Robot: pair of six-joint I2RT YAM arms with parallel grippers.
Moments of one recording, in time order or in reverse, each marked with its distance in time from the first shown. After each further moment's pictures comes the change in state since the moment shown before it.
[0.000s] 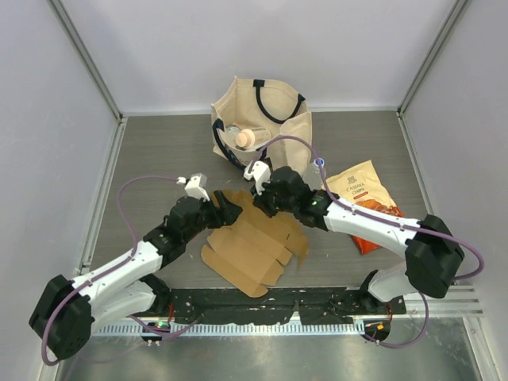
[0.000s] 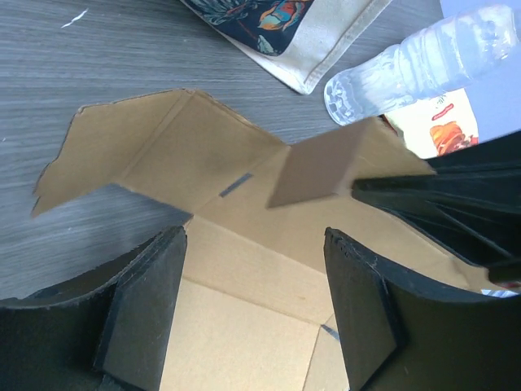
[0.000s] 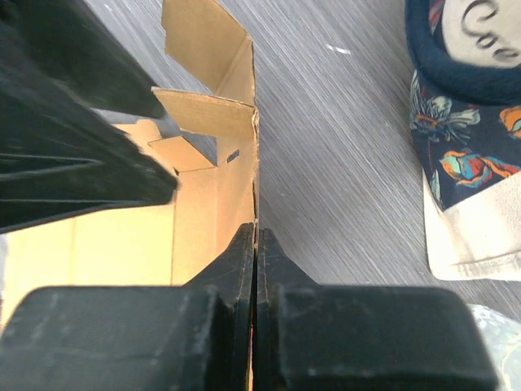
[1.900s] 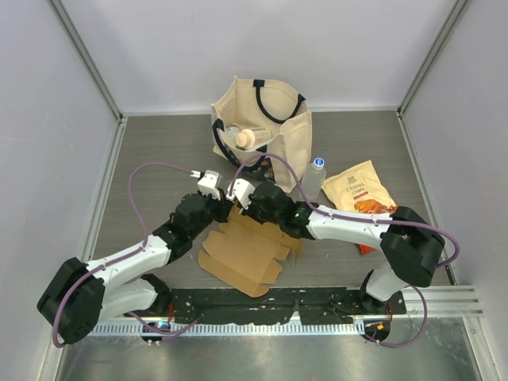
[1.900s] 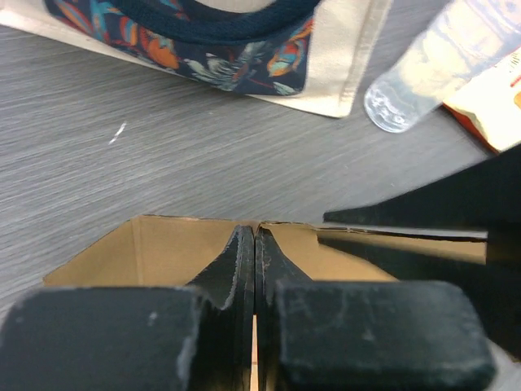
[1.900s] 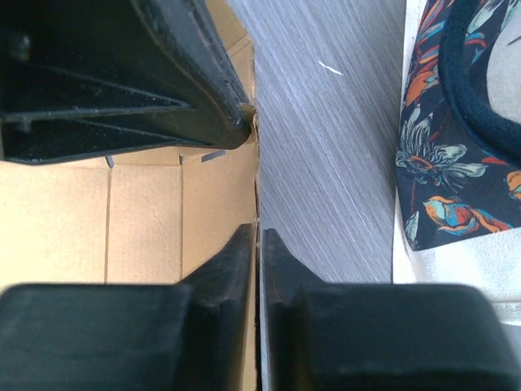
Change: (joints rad) left arm -0.003 0.097 -0.031 0.229 -0.028 0.404; right arm 0.134 0.141 -0.057 0.184 0.222 -0.238
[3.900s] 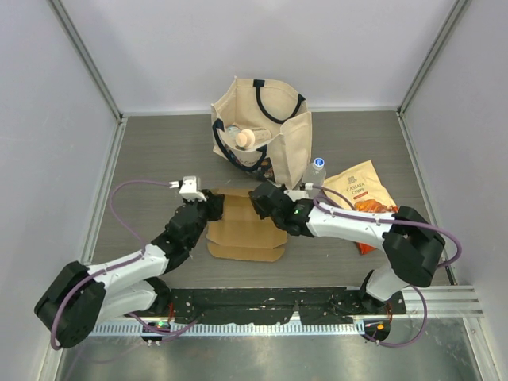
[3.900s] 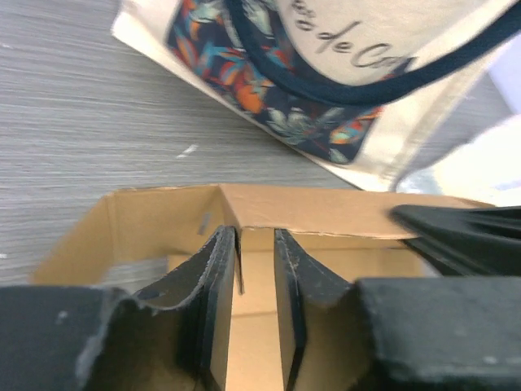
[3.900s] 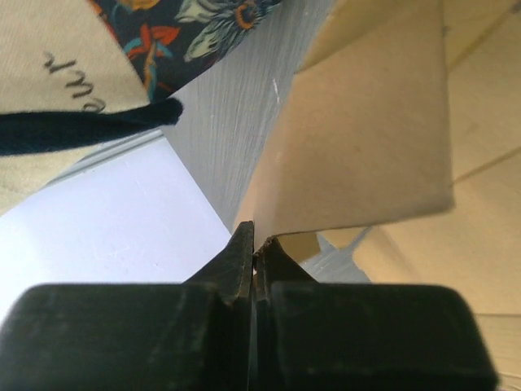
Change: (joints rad) left arm -0.017 -0.010 -0.134 0.254 -0.334 -0.148; right arm -0.001 0.015 0.082 -0.261 0.422 2.311
